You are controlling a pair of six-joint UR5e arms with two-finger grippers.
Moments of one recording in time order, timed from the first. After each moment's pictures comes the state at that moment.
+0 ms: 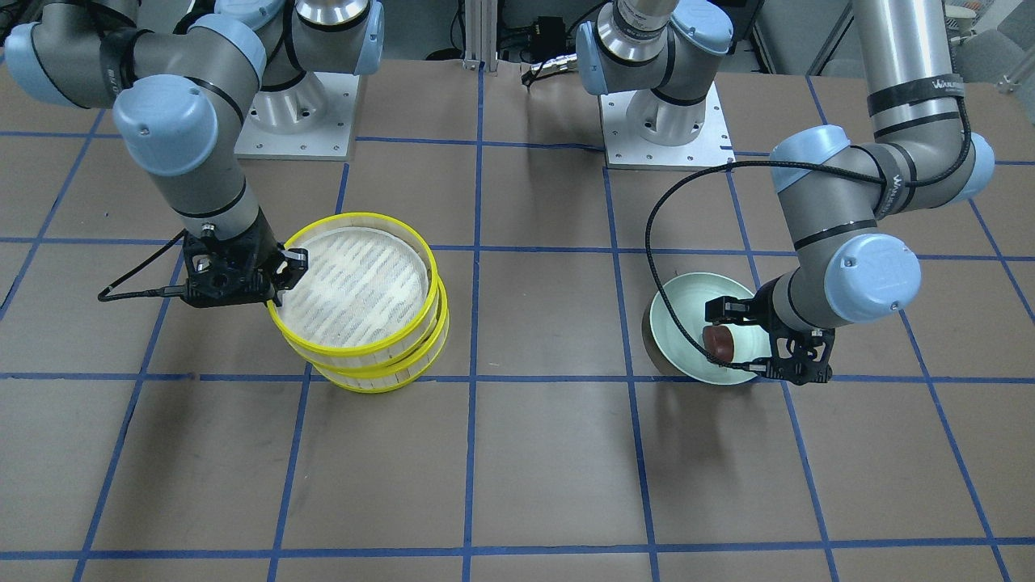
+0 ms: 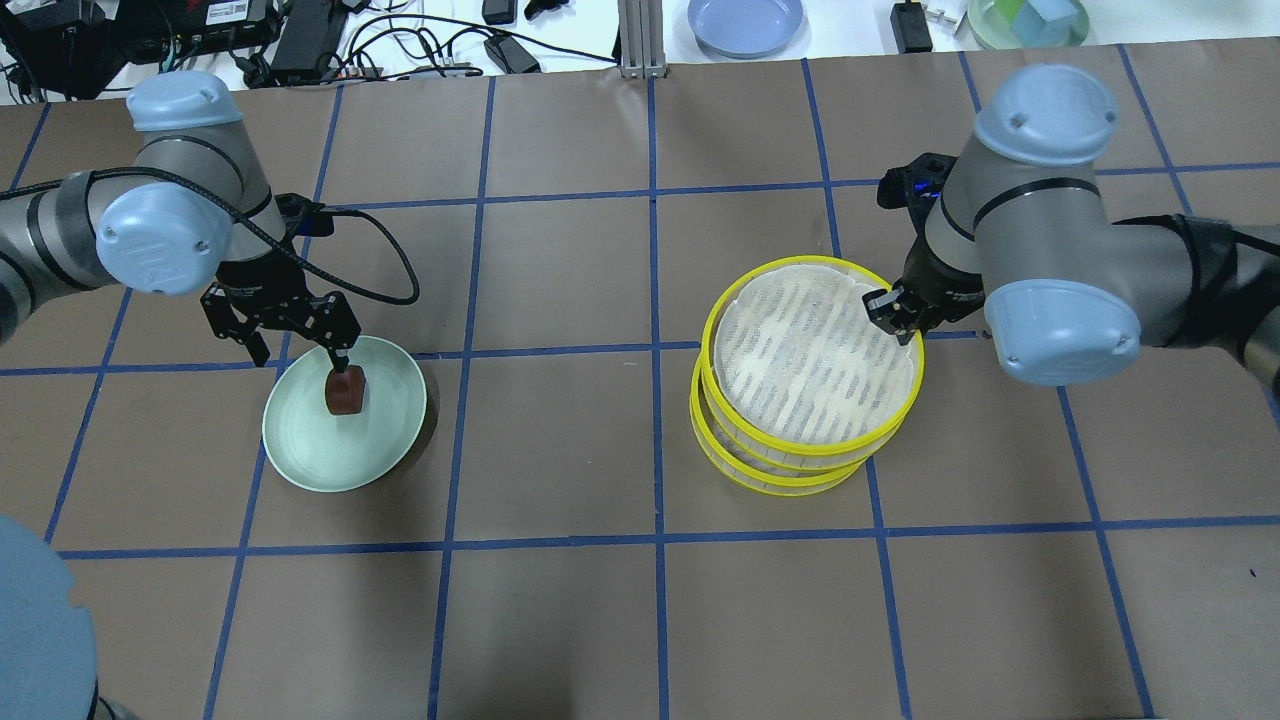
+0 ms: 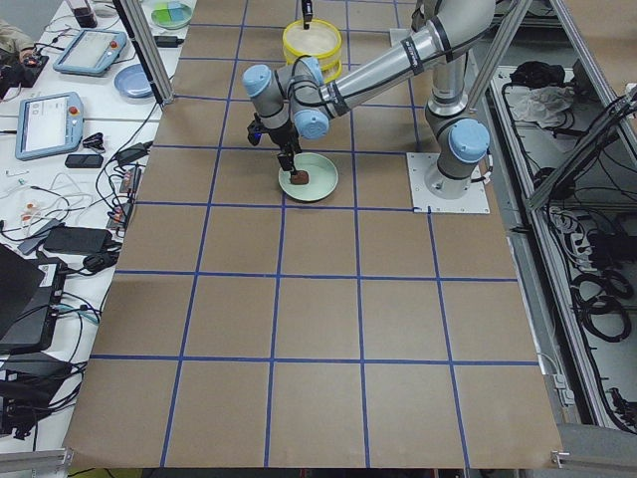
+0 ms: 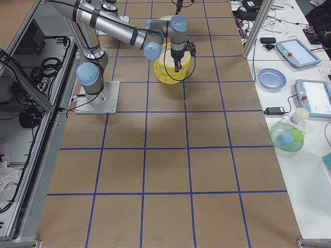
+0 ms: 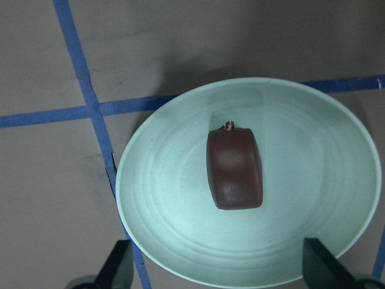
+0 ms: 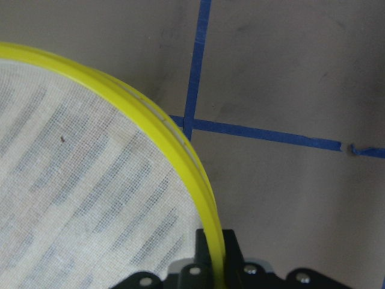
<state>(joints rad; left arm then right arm) -1.34 -1.91 -1.77 -1.36 1.72 0.29 1.54 -1.47 1.98 -2.10 -1.60 -0.18</state>
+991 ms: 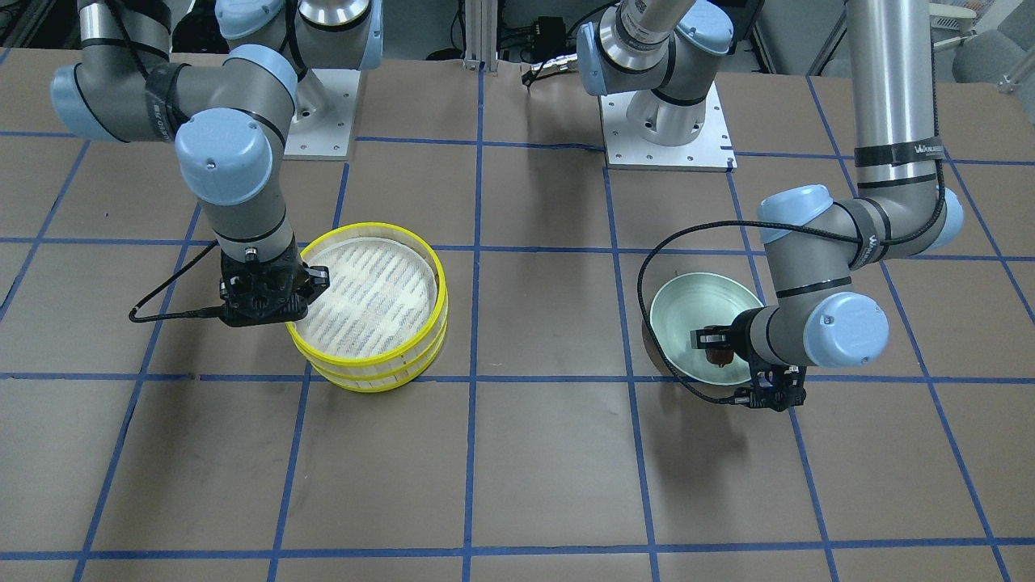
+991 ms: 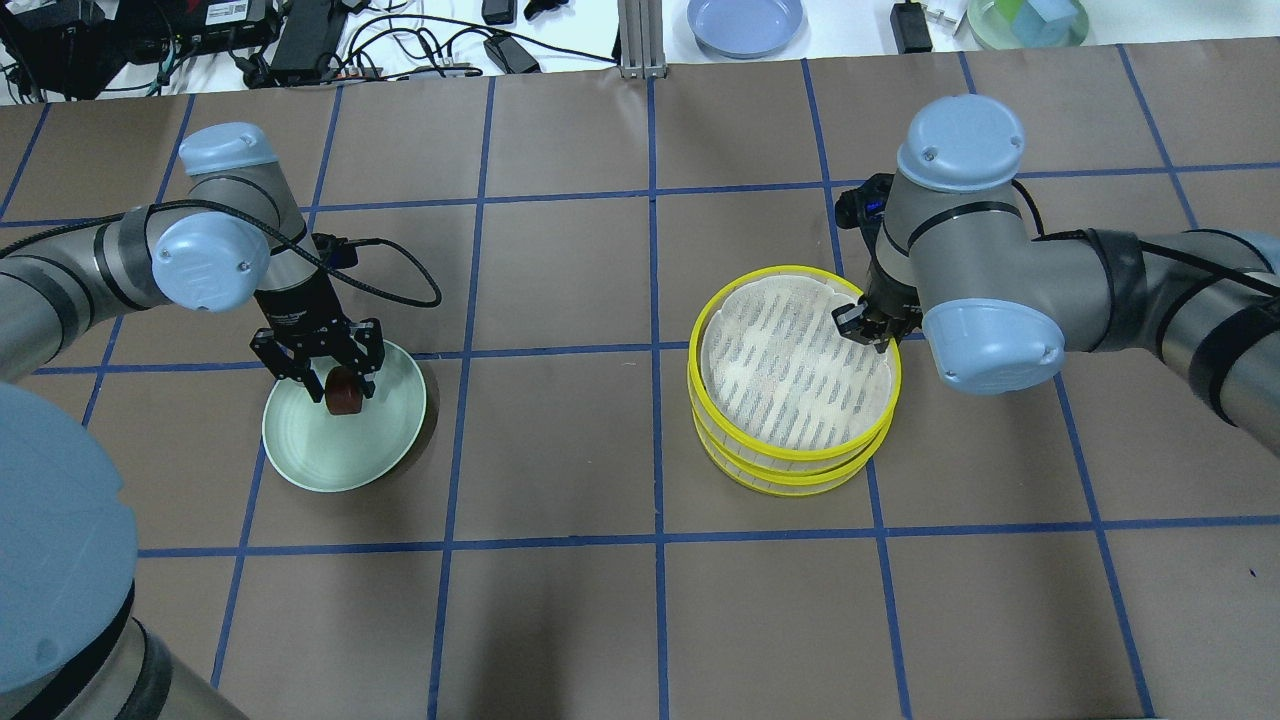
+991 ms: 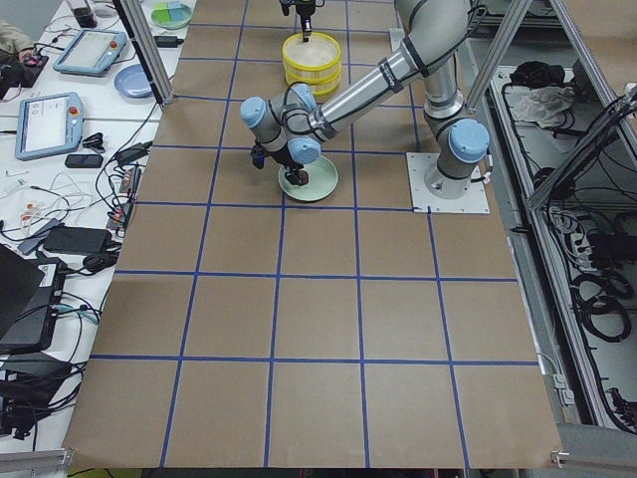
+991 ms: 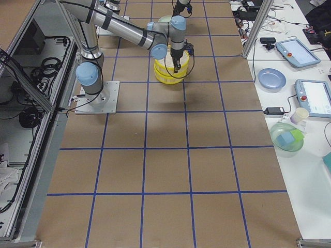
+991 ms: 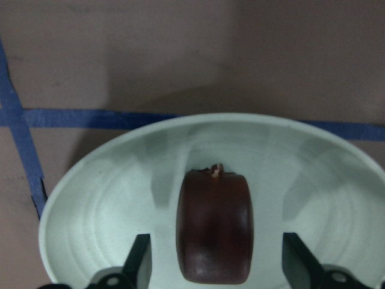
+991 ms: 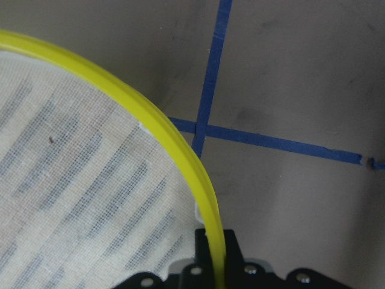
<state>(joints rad) -1.34 -2.02 -1.77 -1.32 1.65 0.15 1.59 -1.39 1.97 -2.16 -1.68 -0.20</state>
